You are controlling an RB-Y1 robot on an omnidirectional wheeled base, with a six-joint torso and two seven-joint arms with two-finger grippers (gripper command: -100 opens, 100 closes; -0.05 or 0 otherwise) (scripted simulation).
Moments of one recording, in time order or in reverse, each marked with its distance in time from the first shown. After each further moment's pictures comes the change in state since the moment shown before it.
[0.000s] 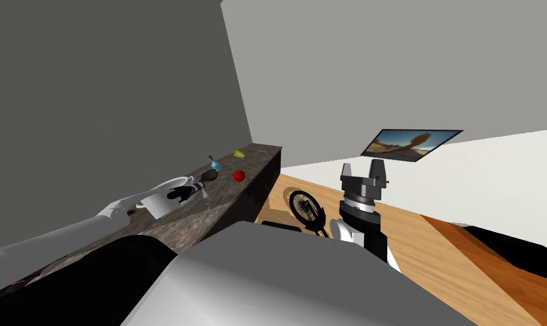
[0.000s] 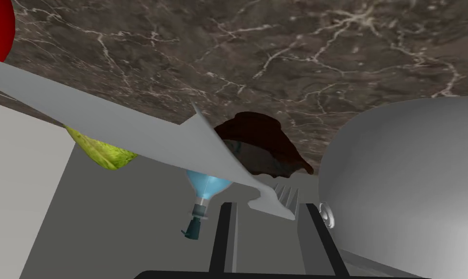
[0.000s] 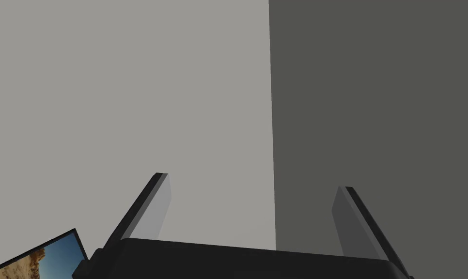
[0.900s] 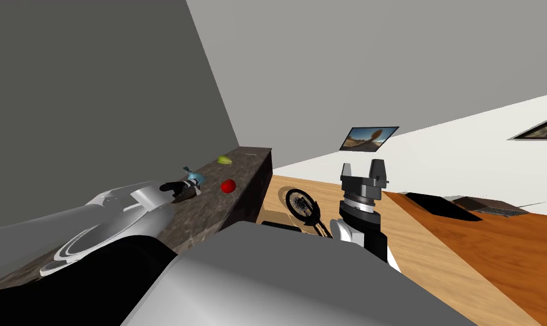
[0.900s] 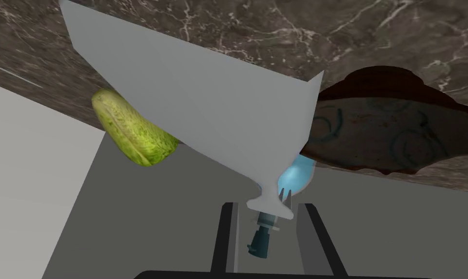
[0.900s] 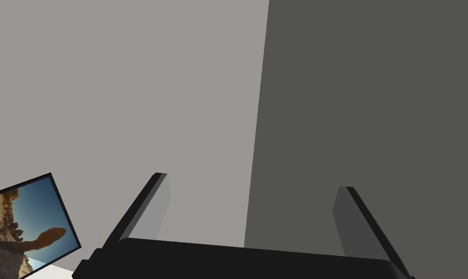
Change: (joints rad) left arm 0.018 0.128 0.011 0.126 0.195 -0.019 0.031; right arm 0.000 0.000 0.000 0.000 0.000 0.000 0.000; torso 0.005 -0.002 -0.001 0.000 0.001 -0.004
